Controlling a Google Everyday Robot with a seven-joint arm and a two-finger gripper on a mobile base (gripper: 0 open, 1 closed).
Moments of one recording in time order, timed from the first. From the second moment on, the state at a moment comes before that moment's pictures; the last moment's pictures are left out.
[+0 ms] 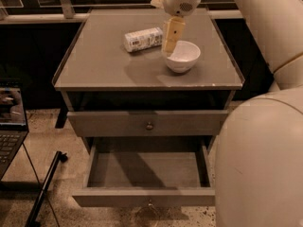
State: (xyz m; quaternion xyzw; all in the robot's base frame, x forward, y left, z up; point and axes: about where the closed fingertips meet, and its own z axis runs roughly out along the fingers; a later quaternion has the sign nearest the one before) arm 0.706 -0.048 0.961 -0.75 0.60 0.01 0.28
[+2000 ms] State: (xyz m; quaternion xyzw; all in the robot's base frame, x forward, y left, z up) arm 0.812 0.004 0.925 -0.78 0.54 -0.03 0.32
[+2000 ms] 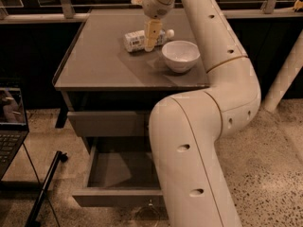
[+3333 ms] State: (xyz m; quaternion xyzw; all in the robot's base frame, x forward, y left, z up) arm 0.796 0.034 0.867 -0.80 0.54 0.04 0.27
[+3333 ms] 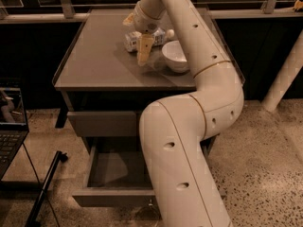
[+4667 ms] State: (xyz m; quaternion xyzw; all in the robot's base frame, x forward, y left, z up) arm 0.817 0.023 0.864 -0.80 0.56 -0.05 0.21
